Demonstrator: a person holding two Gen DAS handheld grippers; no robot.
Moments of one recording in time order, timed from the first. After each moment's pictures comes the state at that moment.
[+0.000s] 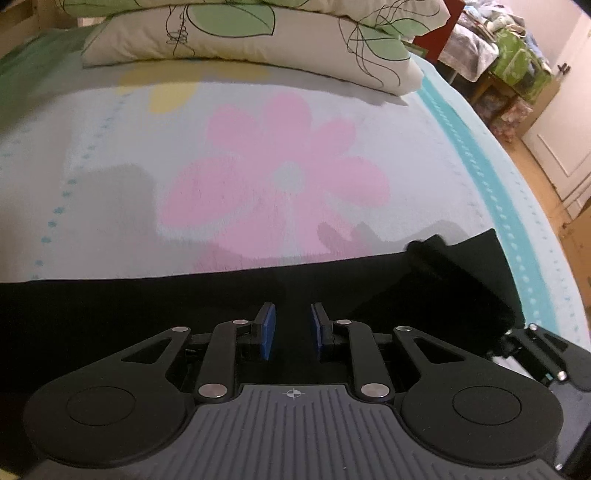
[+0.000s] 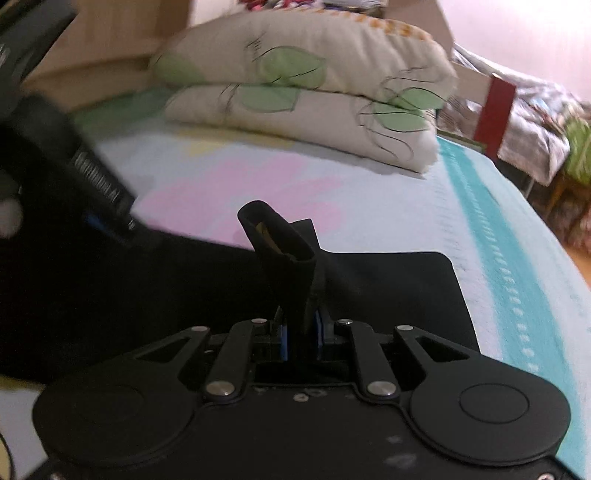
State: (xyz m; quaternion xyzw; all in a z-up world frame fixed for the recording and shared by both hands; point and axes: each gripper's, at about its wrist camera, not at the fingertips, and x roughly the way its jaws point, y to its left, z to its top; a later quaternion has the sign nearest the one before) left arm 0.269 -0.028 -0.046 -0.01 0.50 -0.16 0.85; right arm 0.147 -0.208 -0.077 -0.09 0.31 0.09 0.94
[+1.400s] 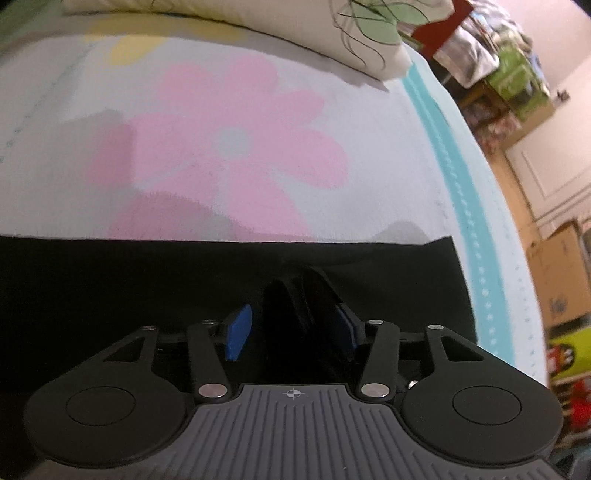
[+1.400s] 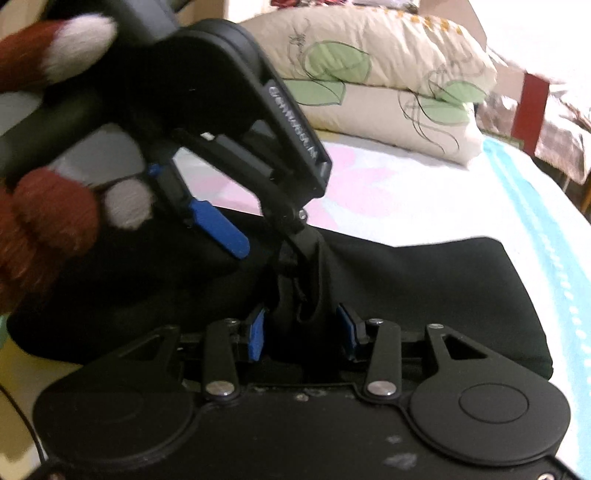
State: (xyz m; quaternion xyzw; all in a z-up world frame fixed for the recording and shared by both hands) left arm 0.273 -0.048 -0.063 -0.11 0.54 -0.18 0.82; right arm 0.130 -0.190 -0.093 -0.06 0.30 0.15 0.94
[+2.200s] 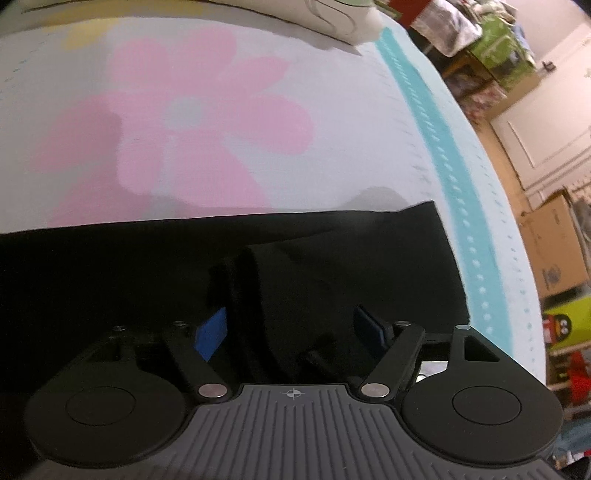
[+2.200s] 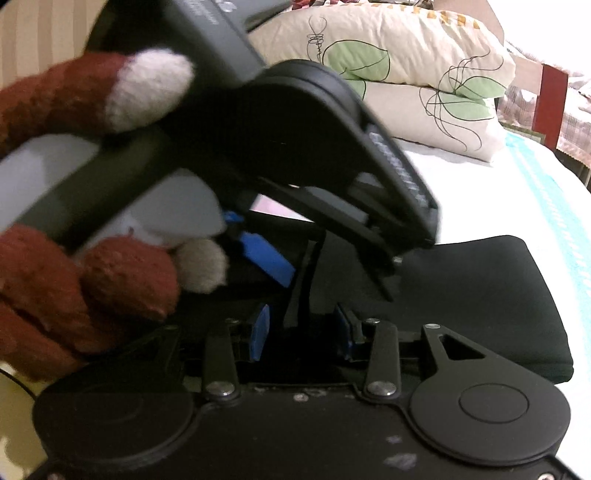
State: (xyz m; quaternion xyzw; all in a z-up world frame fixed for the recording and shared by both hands) left arm 0.277 -0.085 -0.078 -0.07 0.56 -0.22 0.80; right arm 0.139 -0.198 -0.089 -0.03 0.31 0.19 0.93
